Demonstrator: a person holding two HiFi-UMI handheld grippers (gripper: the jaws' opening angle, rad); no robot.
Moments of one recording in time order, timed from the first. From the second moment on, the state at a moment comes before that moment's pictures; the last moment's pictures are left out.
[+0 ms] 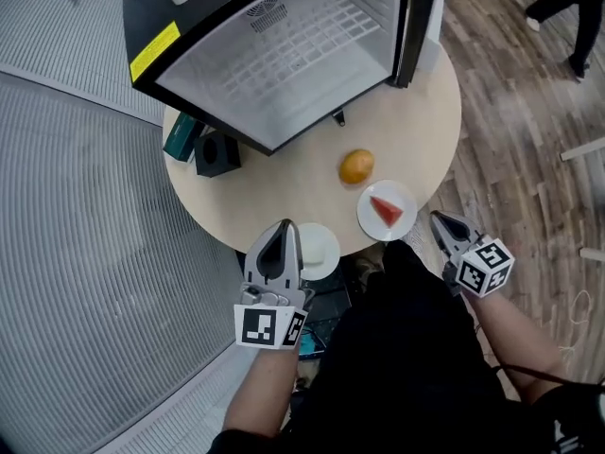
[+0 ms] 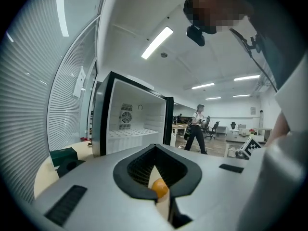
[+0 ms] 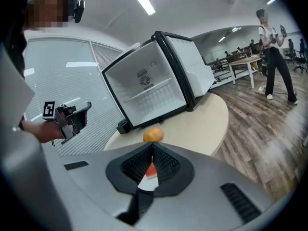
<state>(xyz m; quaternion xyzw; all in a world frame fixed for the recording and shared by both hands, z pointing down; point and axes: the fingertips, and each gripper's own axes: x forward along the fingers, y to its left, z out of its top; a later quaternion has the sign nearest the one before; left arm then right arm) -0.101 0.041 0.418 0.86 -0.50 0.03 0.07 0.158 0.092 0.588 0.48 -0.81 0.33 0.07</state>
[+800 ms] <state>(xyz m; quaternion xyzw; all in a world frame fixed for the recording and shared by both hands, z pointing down) -0.087 0.035 0.468 0.88 -0.47 0.10 0.08 0.136 0.105 0.711 0.46 -0.70 0.55 -0.01</state>
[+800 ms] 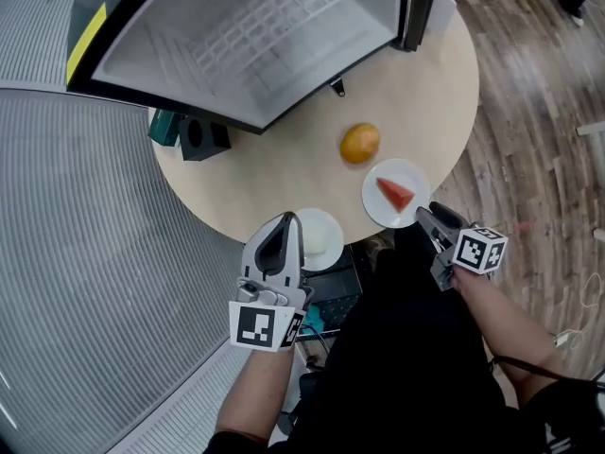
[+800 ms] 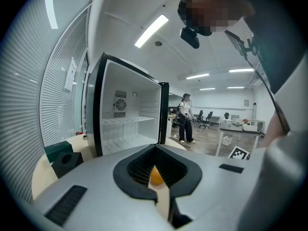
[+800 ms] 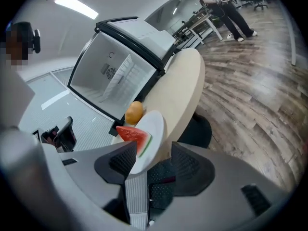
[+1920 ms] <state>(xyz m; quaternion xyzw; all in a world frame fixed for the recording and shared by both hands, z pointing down) -0.091 0.048 0.474 0.88 -0.46 0.11 0.07 0.142 0.107 0.701 0.47 -0.64 0.60 -0.11</state>
